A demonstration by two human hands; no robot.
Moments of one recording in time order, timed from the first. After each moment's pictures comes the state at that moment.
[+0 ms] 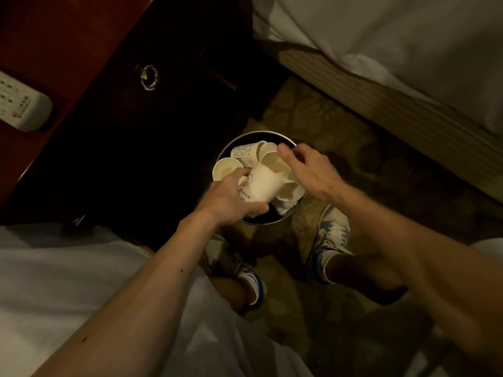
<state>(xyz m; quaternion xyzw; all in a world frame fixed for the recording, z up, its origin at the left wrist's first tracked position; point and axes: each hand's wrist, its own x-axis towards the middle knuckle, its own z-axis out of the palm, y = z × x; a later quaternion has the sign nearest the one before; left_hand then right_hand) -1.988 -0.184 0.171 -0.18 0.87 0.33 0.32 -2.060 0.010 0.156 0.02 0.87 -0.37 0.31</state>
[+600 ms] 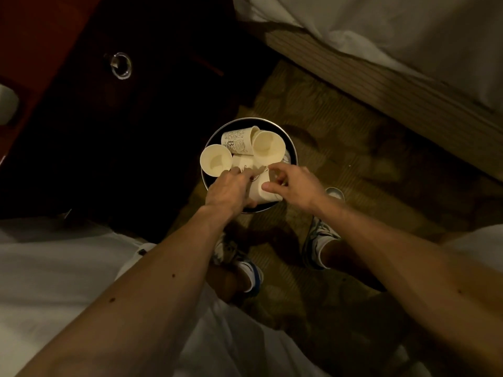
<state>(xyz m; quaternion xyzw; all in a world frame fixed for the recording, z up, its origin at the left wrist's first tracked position) -1.987 -0.152 0.129 -0.02 0.95 0.13 0.30 -2.017 0.023 0.124 -0.06 0.87 -0.36 0.35</state>
